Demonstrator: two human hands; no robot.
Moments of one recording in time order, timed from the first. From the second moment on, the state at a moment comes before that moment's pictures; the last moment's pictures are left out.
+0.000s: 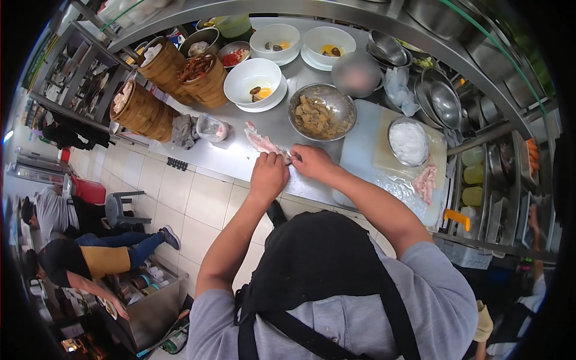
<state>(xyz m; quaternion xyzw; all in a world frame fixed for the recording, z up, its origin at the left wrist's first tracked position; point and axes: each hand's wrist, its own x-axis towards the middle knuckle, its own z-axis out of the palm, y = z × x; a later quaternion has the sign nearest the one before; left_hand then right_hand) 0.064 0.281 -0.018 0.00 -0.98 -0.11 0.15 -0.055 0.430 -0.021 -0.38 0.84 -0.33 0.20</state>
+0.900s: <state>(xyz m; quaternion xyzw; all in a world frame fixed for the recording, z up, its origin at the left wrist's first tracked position) 0.056 0.267 -0.014 0.17 -0.94 -0.29 0.03 -0.050 0.450 -0.019 -0.38 0.83 -0.33 0.22</state>
